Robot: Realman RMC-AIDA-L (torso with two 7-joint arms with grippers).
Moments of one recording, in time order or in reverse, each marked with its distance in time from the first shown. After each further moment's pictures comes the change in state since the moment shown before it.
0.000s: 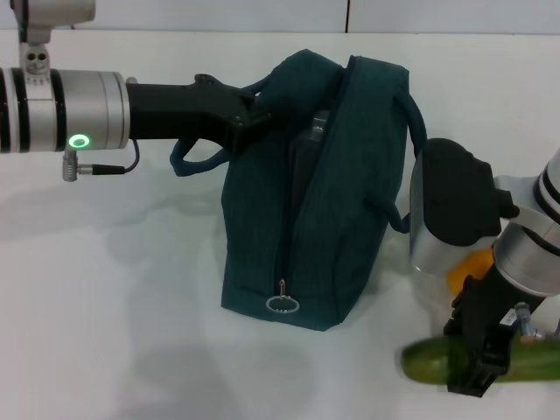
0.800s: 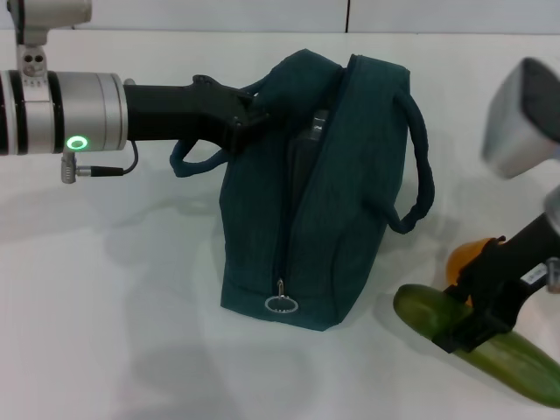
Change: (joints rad) left arm 0.007 0.000 0.000 0.000 -0.009 0.000 0.000; right arm -0.085 -0.012 0.320 -0.014 0.112 -0.041 -0.026
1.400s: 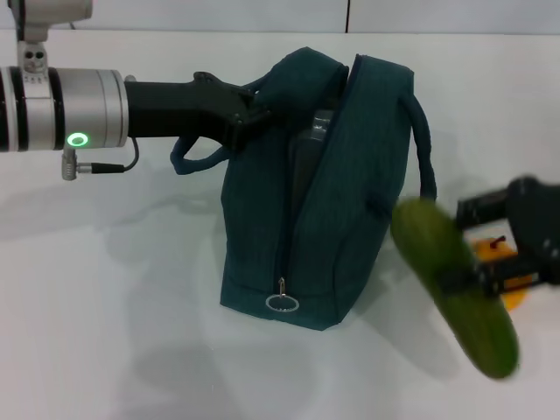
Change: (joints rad) left arm -0.006 0.002 -0.002 0.000 0.000 0.000 0.000; right arm -0.120 -0.002 0.459 0.061 0.455 -0.209 -0.360
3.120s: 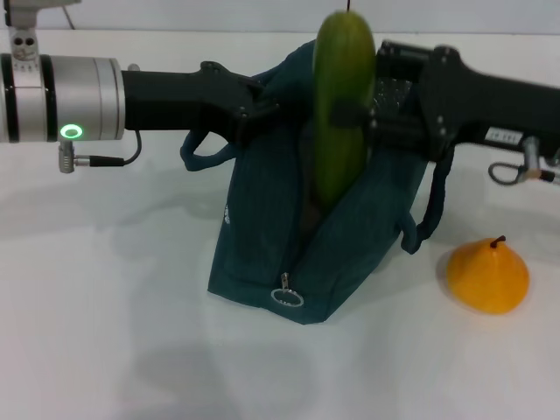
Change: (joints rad) left arm 0.010 0.000 0.004 0.070 -0.027 0.068 -0.029; right arm 0.063 0.013 -0.235 0.553 0.626 0.415 -0.710
